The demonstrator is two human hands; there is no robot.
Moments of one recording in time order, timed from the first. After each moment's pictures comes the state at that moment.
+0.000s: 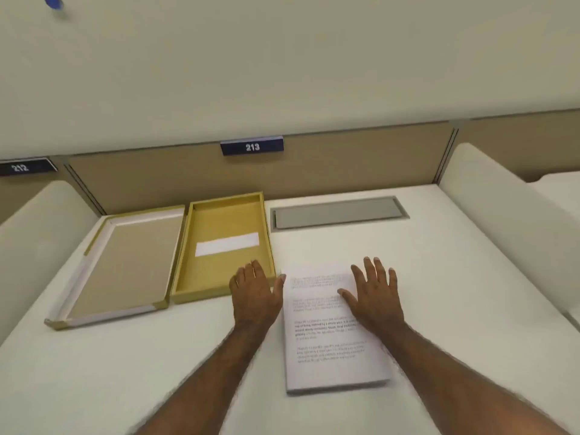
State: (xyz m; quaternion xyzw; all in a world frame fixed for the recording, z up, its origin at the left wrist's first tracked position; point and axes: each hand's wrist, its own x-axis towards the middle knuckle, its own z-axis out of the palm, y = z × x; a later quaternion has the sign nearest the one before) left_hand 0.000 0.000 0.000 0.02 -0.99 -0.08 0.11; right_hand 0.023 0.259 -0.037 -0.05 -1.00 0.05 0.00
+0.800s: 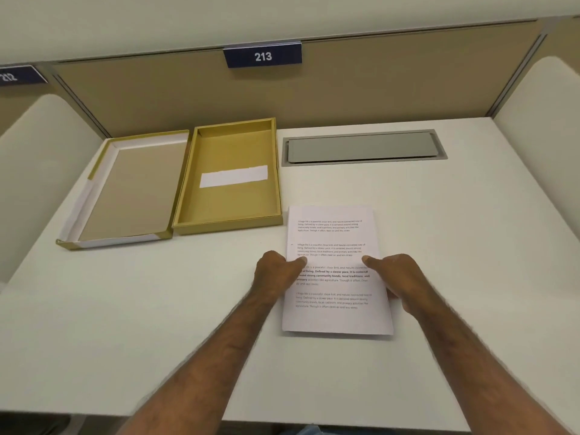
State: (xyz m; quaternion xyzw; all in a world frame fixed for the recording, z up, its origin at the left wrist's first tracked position) left_hand 0.028 0.028 -0.037 0.24 -0.86 -0.42 -0.19; right_hand 0.050 0.285 -0.047 -0.29 -0.78 0.54 -0.17
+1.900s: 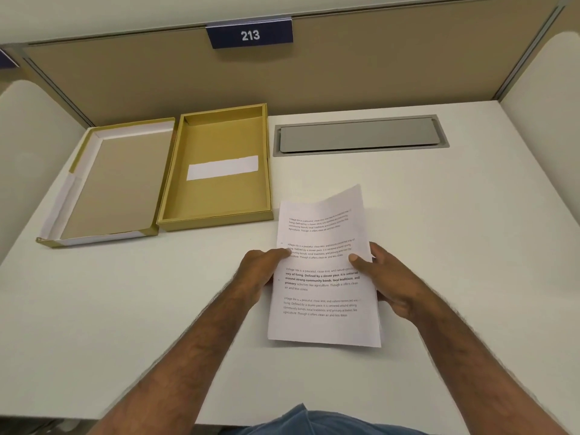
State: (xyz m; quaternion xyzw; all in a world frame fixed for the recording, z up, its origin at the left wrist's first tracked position) left_hand 0.015 0.017 -0.044 0.29 -0.72 -0.58 -0.24; right_hand 0.052 0.281 -0.038 -0.19 -0.66 0.69 -0.26
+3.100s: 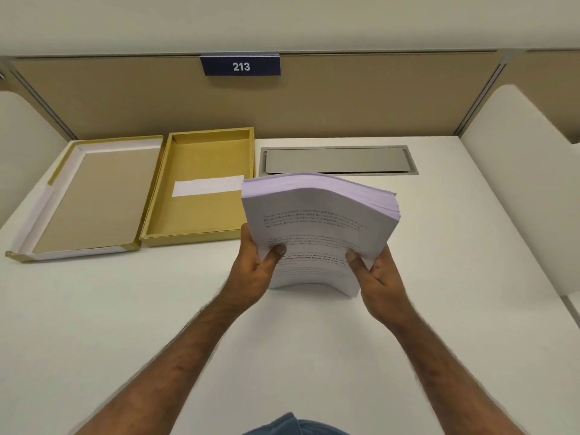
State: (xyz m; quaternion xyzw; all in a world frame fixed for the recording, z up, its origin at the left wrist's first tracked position) left_hand 0.028 0.032 0.002 -0.06 -0.77 -0.63 0.02; right_hand 0.059 0.288 -0.021 0.01 -0.76 0.65 0.06
